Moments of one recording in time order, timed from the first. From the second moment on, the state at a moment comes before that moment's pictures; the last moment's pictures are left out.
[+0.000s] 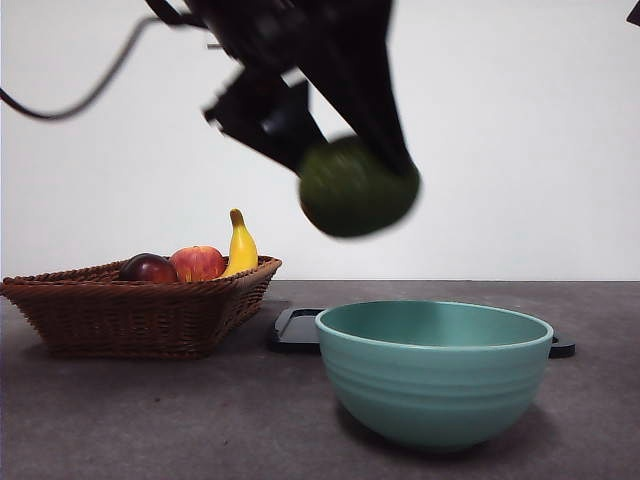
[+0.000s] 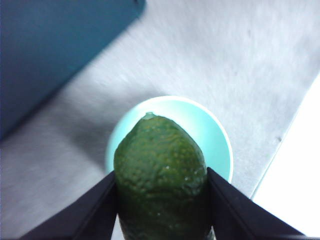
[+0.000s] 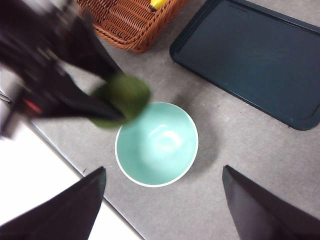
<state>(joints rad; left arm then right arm) -0.90 1.54 1.22 -0.61 0.20 -0.08 0.44 0.84 1.06 -1.03 -0.36 0.05</state>
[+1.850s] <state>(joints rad) -0.90 1.56 1.32 -0.61 0.11 -0.09 0.44 0.84 1.06 -1.03 -0.36 0.05</state>
